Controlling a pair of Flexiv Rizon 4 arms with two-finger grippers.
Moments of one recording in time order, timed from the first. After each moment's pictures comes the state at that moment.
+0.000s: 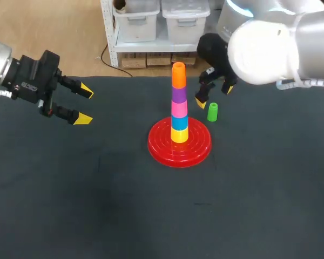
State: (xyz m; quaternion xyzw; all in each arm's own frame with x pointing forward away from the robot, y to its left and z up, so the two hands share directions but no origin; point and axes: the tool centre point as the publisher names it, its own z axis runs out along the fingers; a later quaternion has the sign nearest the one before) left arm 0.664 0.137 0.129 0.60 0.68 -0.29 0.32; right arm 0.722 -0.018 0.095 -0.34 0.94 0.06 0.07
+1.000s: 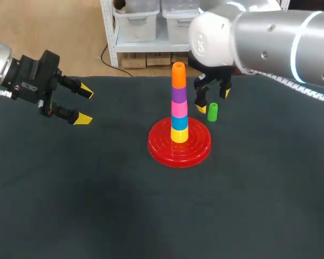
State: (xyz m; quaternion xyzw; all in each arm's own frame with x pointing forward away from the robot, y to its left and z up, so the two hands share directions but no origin) left arm 0.664 0.137 0.129 0.60 0.68 -0.29 0.32; right arm 0.768 -0.029 0.035 -0.37 0.93 0.00 -0.04
